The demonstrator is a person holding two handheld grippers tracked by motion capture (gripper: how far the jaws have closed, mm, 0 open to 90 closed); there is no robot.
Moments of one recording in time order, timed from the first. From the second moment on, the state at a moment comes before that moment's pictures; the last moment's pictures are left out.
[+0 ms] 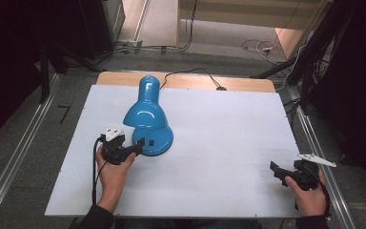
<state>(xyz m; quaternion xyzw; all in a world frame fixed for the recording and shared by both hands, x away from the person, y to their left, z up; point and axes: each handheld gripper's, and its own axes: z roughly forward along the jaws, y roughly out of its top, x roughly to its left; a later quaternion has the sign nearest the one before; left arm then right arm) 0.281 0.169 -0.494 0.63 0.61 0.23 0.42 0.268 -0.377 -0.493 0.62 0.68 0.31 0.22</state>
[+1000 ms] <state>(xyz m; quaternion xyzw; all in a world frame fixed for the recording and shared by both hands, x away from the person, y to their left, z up) 0.289 0.147 -0.495 0.67 0.56 0.22 0.44 0.268 -0.378 -0.493 0.62 0.68 0.32 0.22</state>
